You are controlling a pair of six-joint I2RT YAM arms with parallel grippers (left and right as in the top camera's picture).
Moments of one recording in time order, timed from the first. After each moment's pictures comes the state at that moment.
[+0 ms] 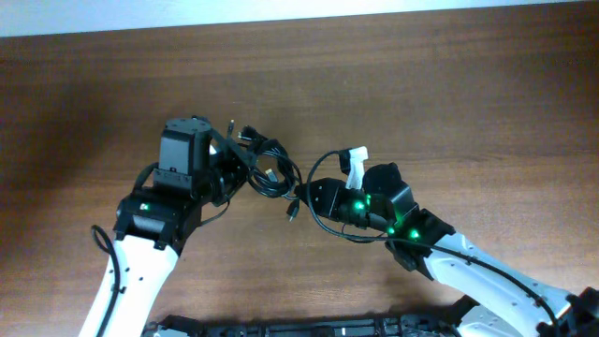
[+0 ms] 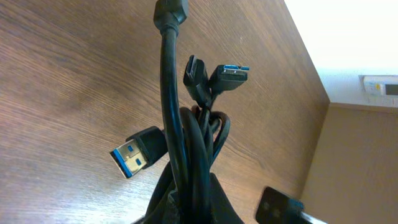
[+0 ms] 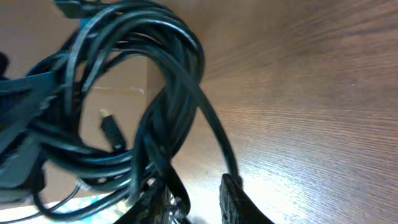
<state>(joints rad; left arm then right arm) -0.29 1.16 1.03 -0.67 0.25 -1.03 0.62 1.28 0.52 0.31 -0.43 1.13</state>
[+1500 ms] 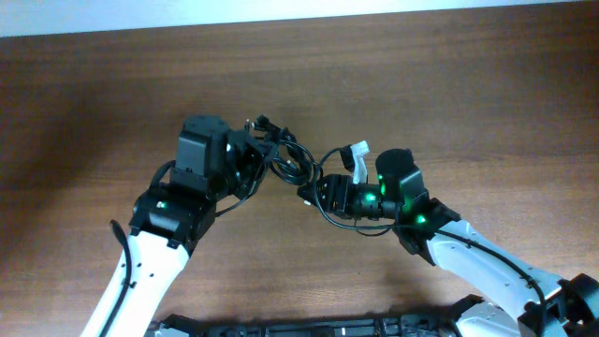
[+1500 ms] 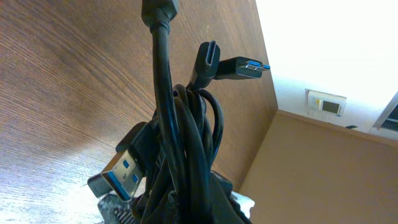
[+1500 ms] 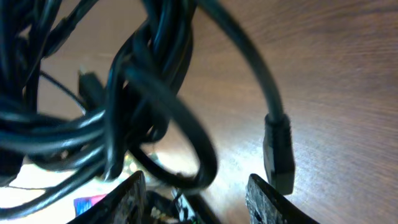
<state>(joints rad) -0.37 1.18 1.01 -0.52 0.27 -1.34 0.48 1.34 0.53 0.30 -0.72 1.04</state>
